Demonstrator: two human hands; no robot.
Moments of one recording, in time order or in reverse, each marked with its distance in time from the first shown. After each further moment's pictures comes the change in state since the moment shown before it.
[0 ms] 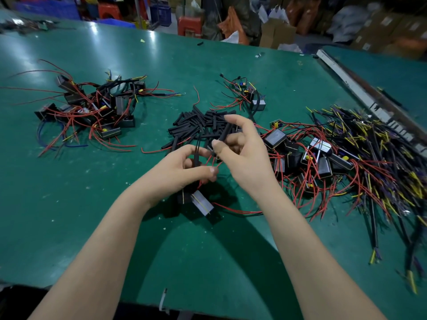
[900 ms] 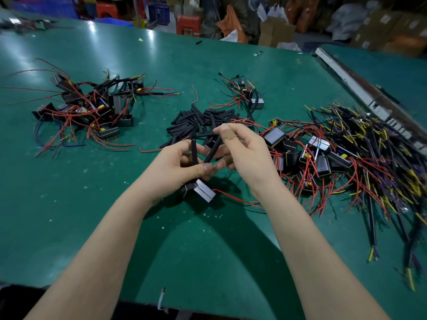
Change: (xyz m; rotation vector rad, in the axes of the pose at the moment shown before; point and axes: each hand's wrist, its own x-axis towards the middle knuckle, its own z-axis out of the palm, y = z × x) left_hand 0.002 -0.002 0.003 0.022 0.108 0.105; right_hand -0.002 -0.014 -0.005 0.198 -0.035 0.188
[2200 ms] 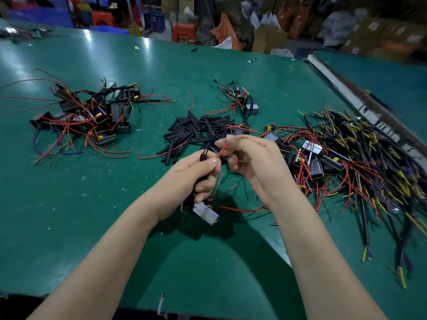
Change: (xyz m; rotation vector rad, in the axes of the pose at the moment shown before) left_hand -0.011 0.017 0.024 -0.295 -0.234 0.076; right_hand -0.008 -0.014 -0.015 0.261 -0.036 0.115
